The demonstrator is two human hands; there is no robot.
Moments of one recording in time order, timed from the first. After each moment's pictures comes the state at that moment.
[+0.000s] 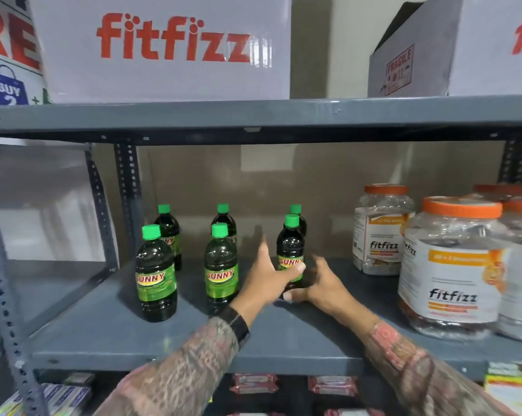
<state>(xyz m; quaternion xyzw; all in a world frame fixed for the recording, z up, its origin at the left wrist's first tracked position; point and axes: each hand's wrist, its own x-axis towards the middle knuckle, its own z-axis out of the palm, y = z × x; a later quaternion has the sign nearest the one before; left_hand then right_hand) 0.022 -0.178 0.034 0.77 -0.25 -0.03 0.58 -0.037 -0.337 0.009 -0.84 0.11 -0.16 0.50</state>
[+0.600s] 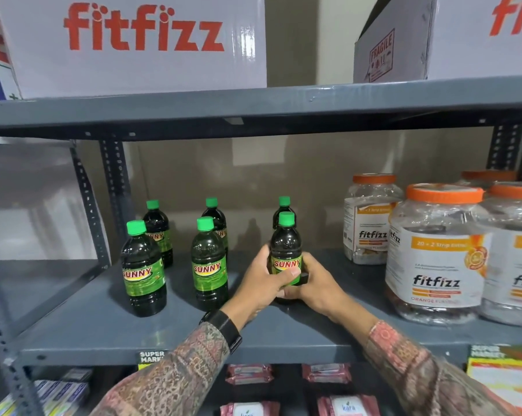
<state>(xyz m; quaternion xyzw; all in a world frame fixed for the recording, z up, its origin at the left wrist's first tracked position) 0.019 -0.194 0.008 0.68 -0.31 -0.09 0.66 -0.049 -0.340 -0.001 -0.84 0.06 -0.18 0.51</state>
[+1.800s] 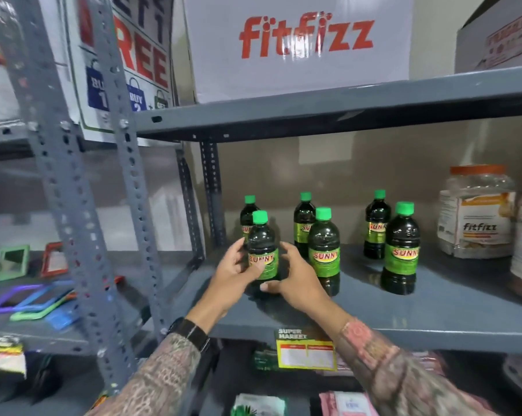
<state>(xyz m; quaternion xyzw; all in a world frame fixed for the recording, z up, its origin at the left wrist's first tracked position) 0.068 0.085 0.020 0.71 -0.24 0.00 0.66 0.020 -0.078 0.010 -0.85 0.01 -0.21 0.47</state>
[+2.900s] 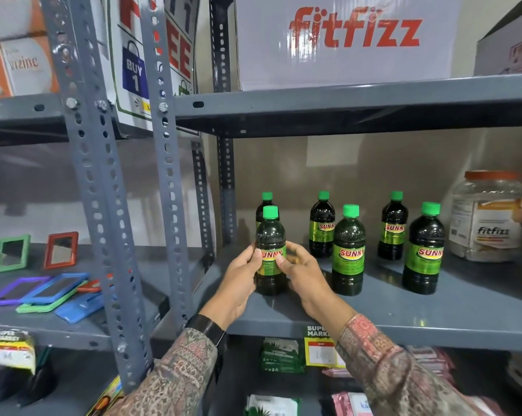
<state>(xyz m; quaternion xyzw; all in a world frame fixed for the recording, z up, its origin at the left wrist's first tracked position) 0.084 0.109 0.011 0.61 -0.18 -0.11 0.76 0.064 -0.037 -0.006 -0.64 0.02 -0.19 0.74</state>
